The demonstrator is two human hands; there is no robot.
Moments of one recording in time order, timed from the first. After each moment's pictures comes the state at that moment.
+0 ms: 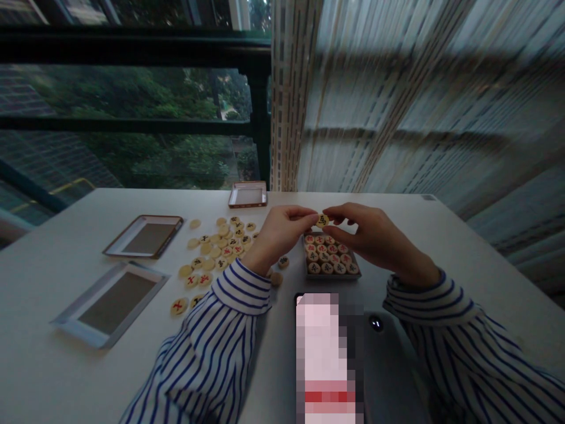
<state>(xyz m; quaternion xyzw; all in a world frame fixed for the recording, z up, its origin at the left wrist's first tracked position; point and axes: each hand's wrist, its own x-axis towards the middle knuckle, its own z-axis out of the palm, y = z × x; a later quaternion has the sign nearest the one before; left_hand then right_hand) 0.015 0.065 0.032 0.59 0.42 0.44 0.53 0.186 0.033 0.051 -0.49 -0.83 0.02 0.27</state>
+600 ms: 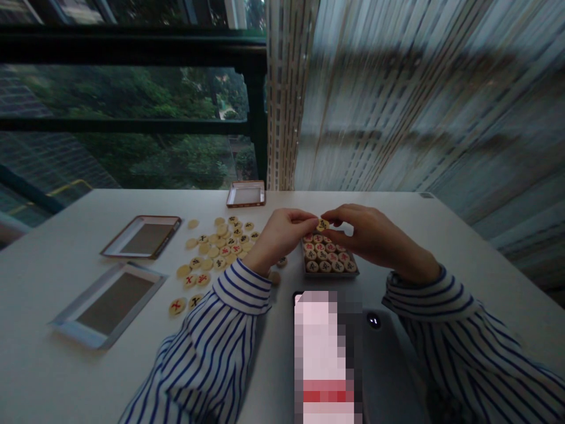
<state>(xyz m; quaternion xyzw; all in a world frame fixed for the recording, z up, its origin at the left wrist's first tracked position) 0.019 0.065 0.024 0.62 0.42 0.39 0.54 0.191 0.034 0.051 -0.48 -0.85 -0.01 0.20</state>
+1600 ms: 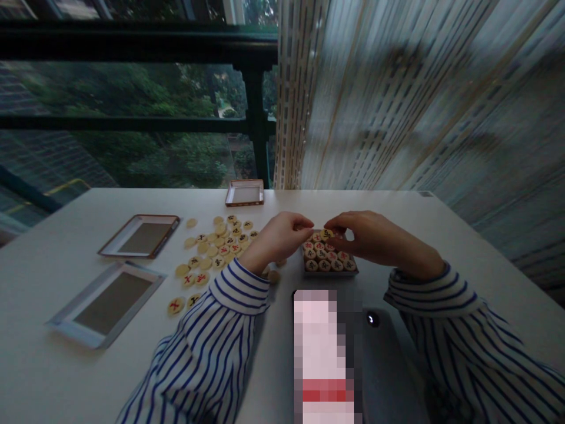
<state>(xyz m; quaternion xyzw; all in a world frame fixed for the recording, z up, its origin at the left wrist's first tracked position) 0.009 0.071 0.019 0.78 0.44 0.26 0.36 0.199 0.035 0.052 -0.50 -0.86 0.01 0.06</state>
